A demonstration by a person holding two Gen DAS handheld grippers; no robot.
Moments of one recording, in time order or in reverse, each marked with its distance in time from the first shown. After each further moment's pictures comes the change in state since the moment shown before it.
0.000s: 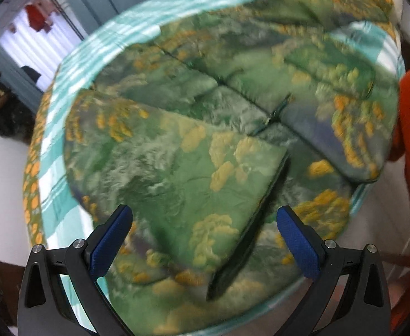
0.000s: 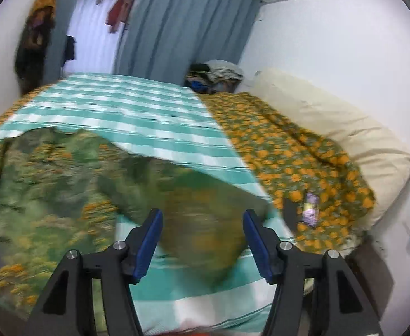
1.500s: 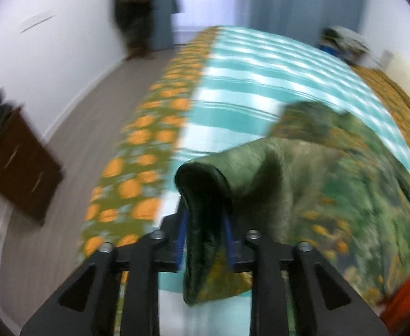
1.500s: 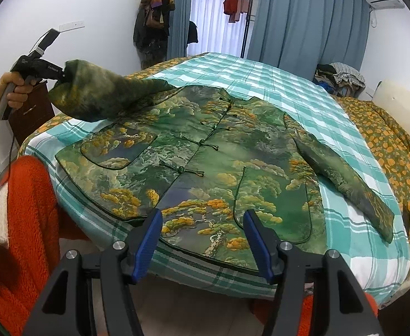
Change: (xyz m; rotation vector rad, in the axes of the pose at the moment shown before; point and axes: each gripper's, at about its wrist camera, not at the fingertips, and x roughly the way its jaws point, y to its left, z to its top) left arm -0.067 0.293 -0.116 -0.855 -0.116 0.204; right arm -0.080 0.213 -0.102 -0.222 0.046 0.535
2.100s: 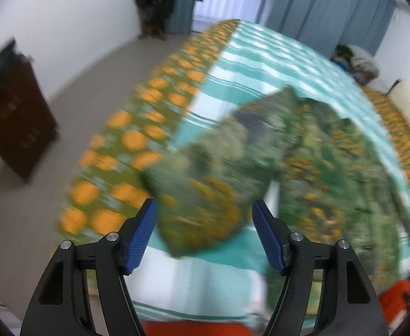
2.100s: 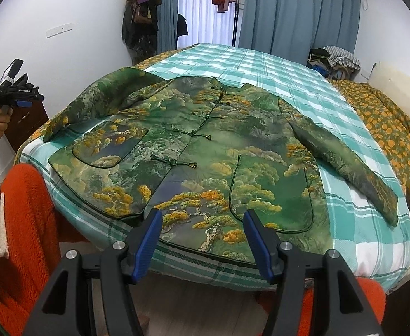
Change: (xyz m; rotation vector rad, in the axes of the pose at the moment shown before) left arm 0.002 0.019 -0.054 -0.165 0.060 -0.145; right arm 0.012 -0.012 -0.004 0.073 0.052 0.003
